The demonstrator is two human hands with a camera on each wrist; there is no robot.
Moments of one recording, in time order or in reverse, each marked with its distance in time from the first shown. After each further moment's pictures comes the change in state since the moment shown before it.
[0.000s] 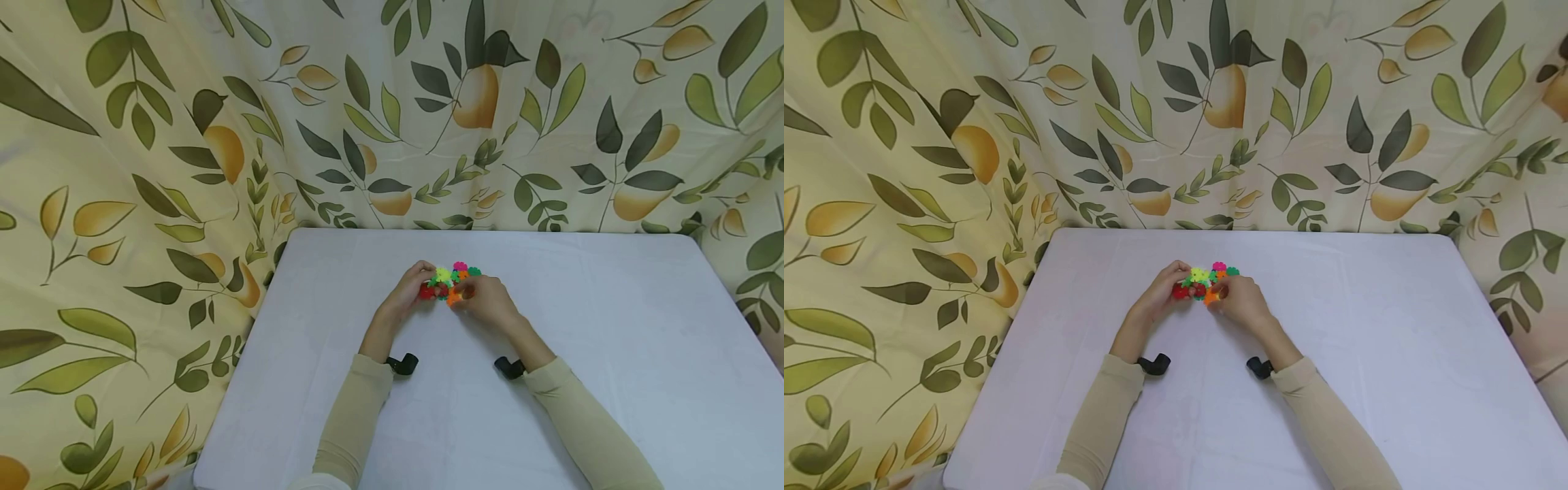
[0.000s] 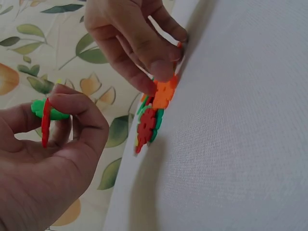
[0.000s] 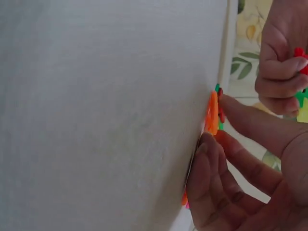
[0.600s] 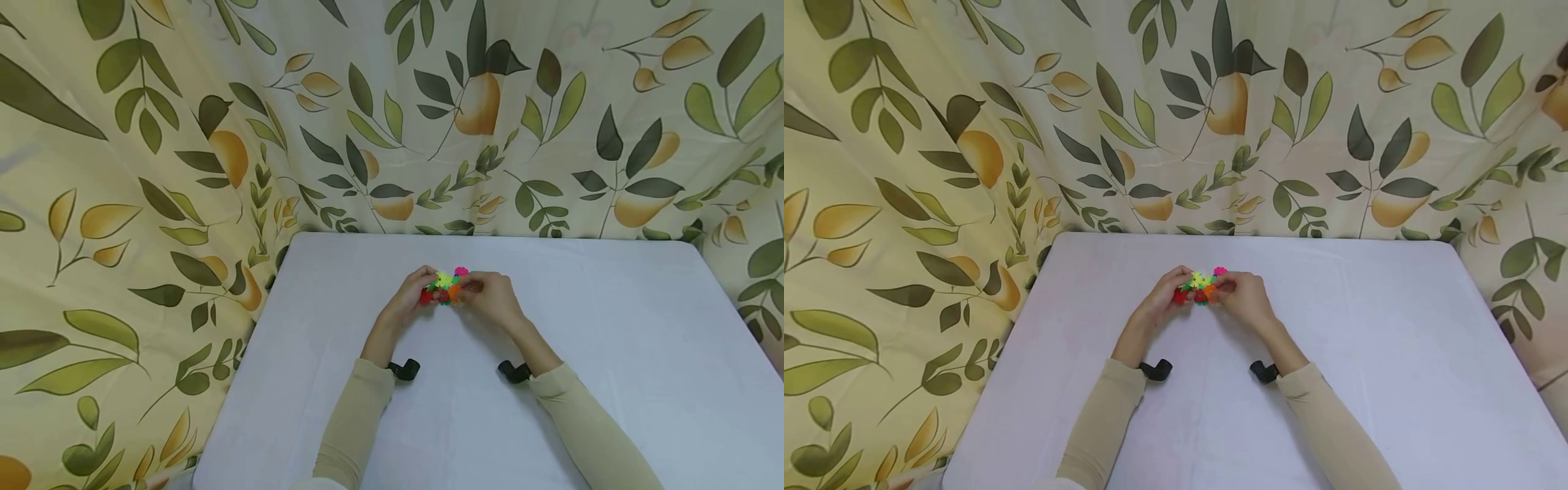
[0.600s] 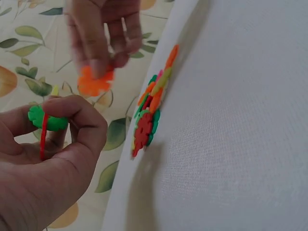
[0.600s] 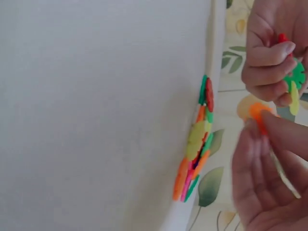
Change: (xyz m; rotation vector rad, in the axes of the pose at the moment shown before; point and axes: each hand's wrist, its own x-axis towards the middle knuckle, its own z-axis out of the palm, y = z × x) left_hand -0.001 0.001 0.001 -0.023 -0.018 -0.001; right_hand 0.001 -0.003 -0.009 0.179 0.205 -0.130
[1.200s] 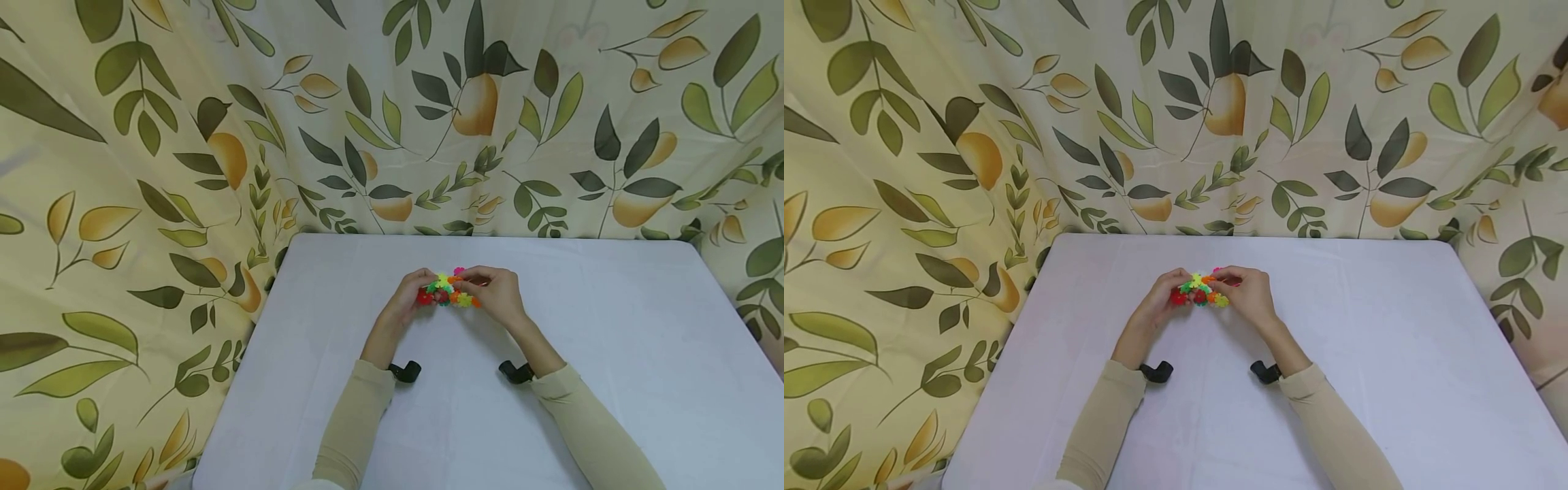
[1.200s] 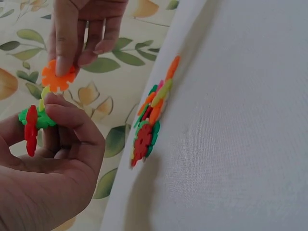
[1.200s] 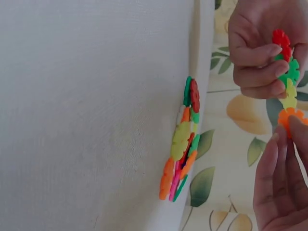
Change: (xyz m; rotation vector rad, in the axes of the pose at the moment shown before) left_hand 0.002 -0.002 0.000 -0.054 0.053 0.004; right_hand -0.004 -0.009 -0.007 0.227 0.137 -0.023
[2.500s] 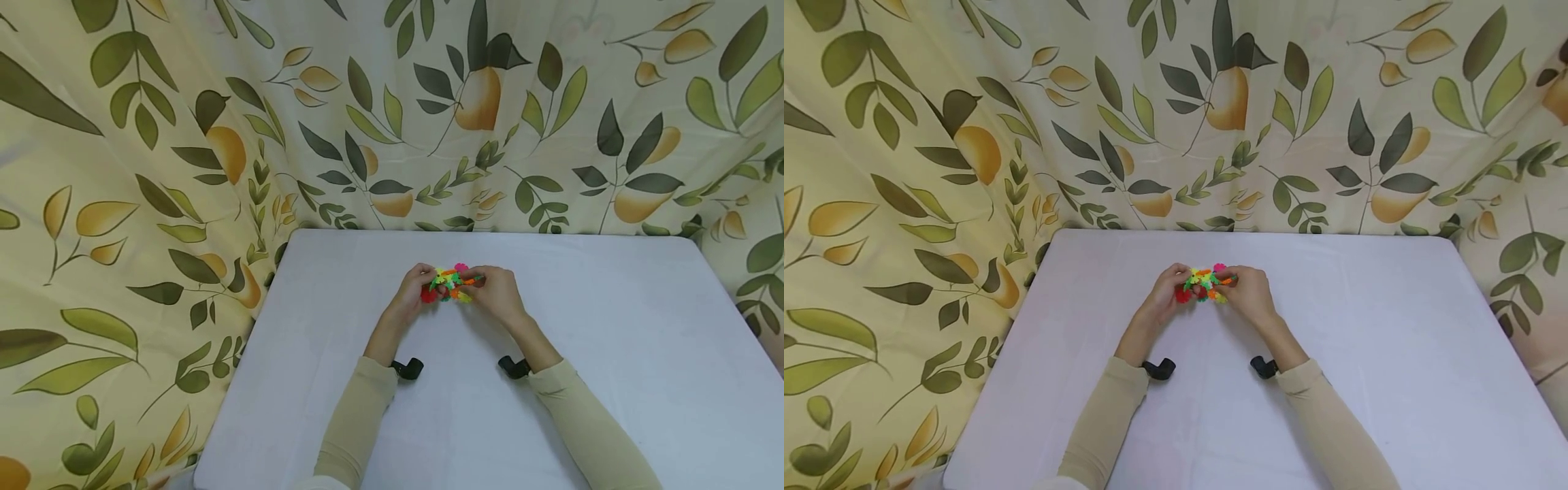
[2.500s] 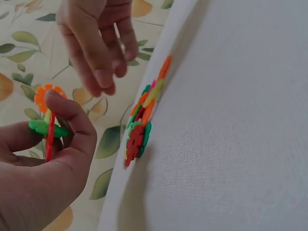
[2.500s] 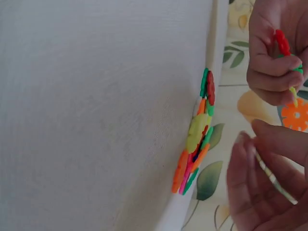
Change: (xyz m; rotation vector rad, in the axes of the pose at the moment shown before) left_hand 0.001 -0.005 0.007 -0.065 0.036 0.037; right_hand 0.002 0.005 0.003 -0.266 -0.078 0.040
